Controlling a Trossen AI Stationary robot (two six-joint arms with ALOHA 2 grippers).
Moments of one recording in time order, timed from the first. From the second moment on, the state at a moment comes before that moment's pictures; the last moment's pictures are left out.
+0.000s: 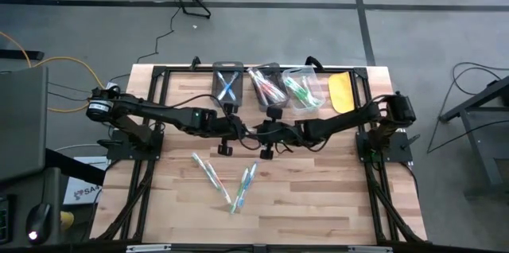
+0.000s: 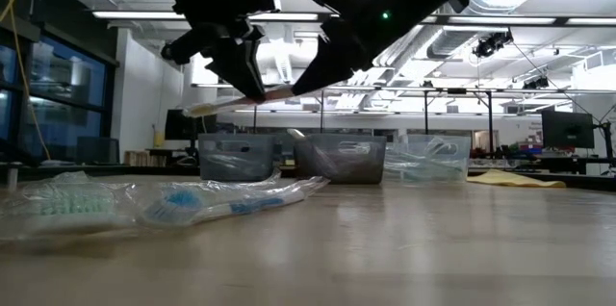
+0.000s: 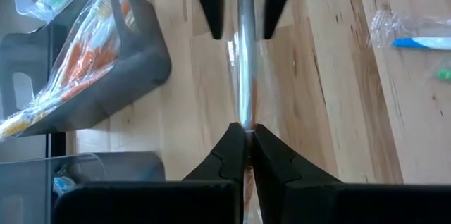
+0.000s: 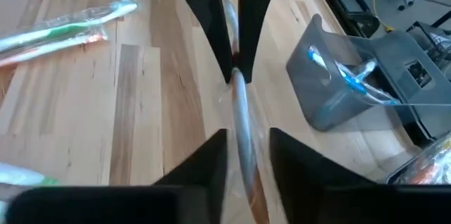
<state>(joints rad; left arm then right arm) -0.05 1.50 1.07 -0.49 -0.35 0.27 0.09 1.74 1.04 0.11 0.39 -0.08</state>
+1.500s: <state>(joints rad) -0.05 1.17 0.91 -0.67 -0.45 0.02 -0.27 1.71 1.04 -0.12 0.49 0.31</state>
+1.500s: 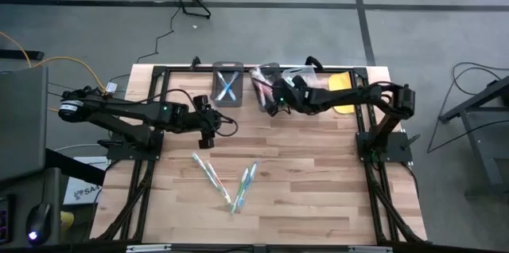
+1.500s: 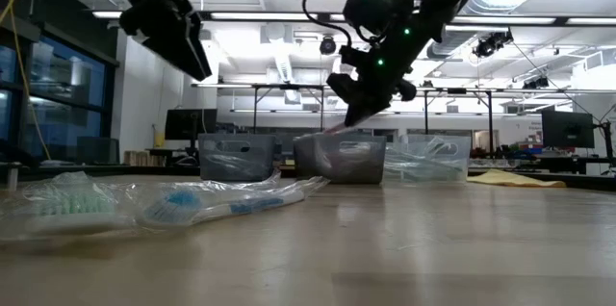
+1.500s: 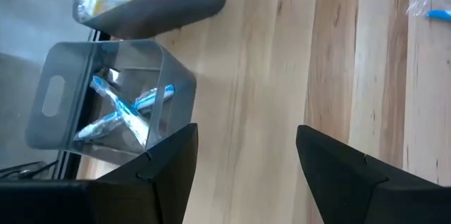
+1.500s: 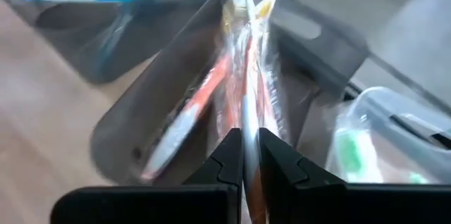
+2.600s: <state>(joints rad) -0.05 1.17 0.91 -0.65 -0.44 0.01 -0.36 1.59 1.04 -0.25 0.45 0.36</state>
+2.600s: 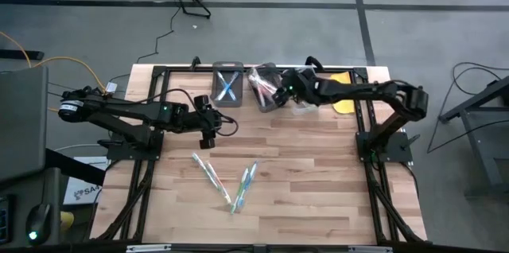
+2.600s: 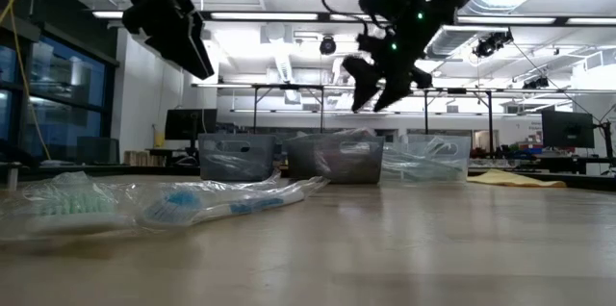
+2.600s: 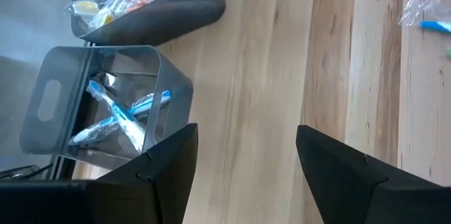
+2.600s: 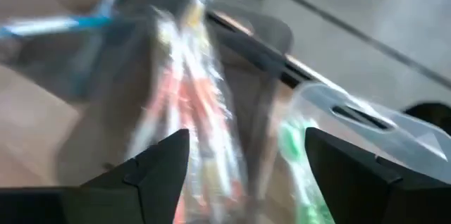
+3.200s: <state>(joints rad) -0.05 1.17 0.91 -0.65 -0.44 0.01 -0.54 1.63 1.04 -0.34 0.24 0.32</state>
